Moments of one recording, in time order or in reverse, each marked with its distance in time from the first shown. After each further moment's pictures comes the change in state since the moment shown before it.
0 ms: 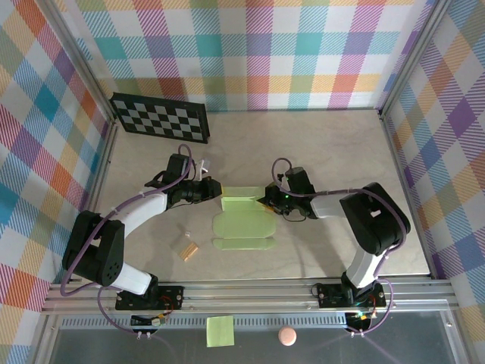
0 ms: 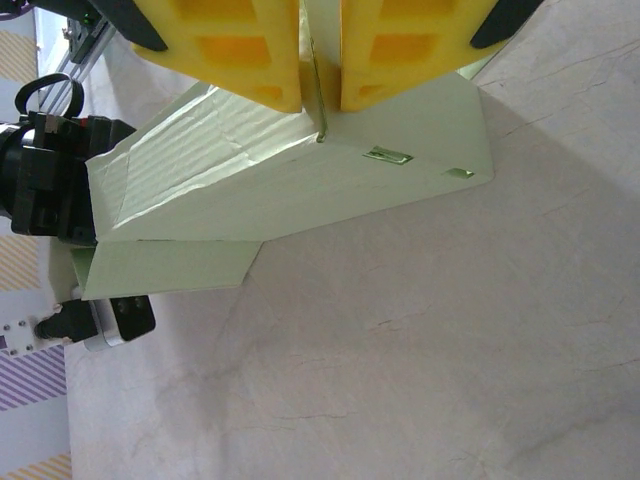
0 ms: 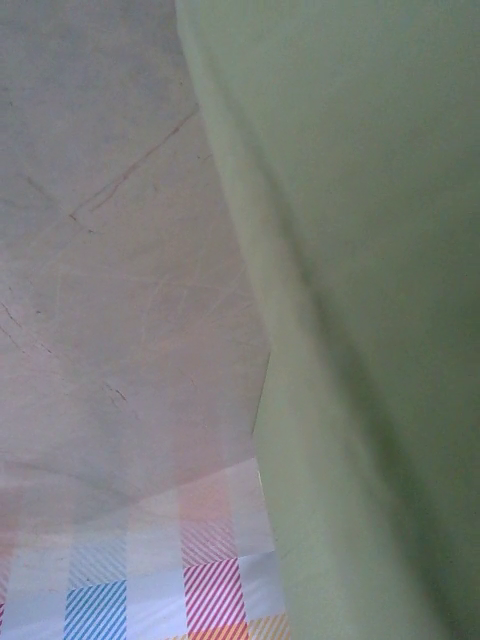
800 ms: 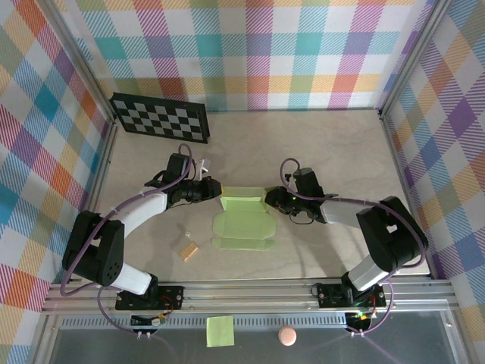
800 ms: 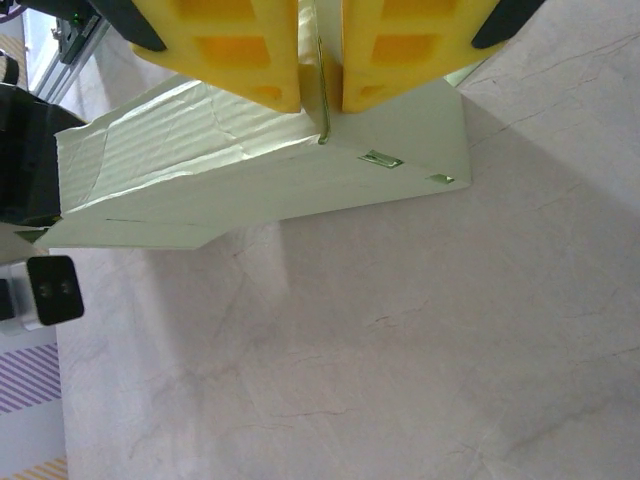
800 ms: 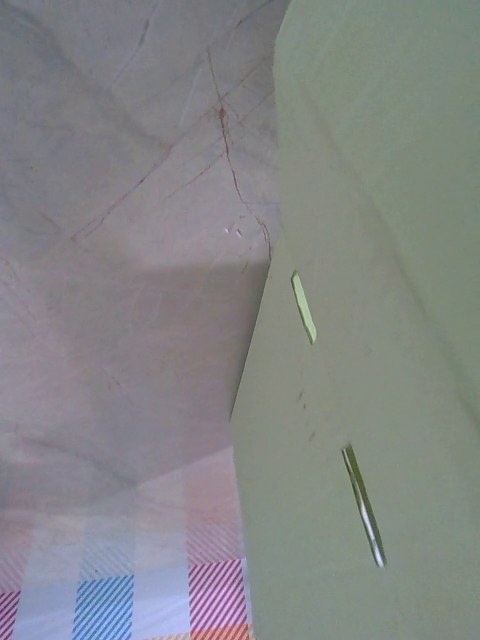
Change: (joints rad) left arm 0.000 0.000 0.005 -0.008 -0.007 0.016; right arm -0.021 -0.162 -0.064 -0.098 0.038 -0.040
